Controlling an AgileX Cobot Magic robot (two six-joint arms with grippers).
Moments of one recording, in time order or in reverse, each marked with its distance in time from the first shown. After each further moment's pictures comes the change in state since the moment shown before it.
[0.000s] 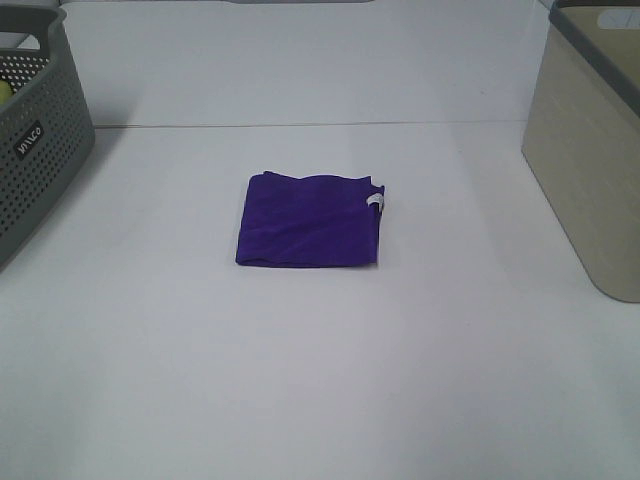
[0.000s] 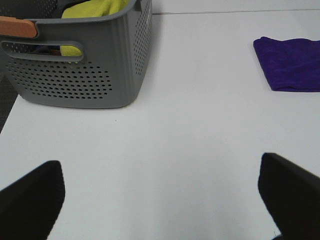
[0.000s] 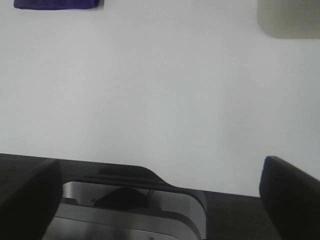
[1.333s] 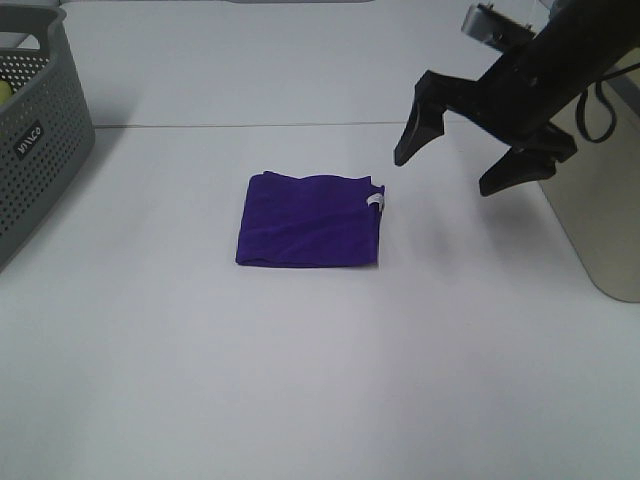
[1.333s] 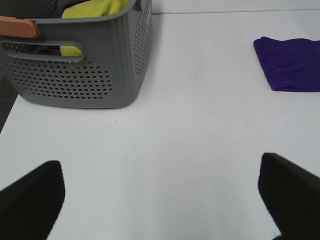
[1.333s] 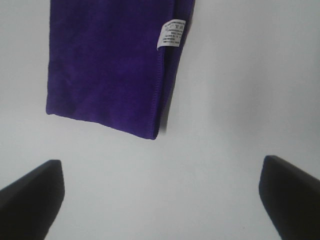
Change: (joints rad) left arm 0.000 0.000 0.000 0.000 0.000 0.000; right arm 0.208 0.962 -0.414 0.248 -0.422 -0.042
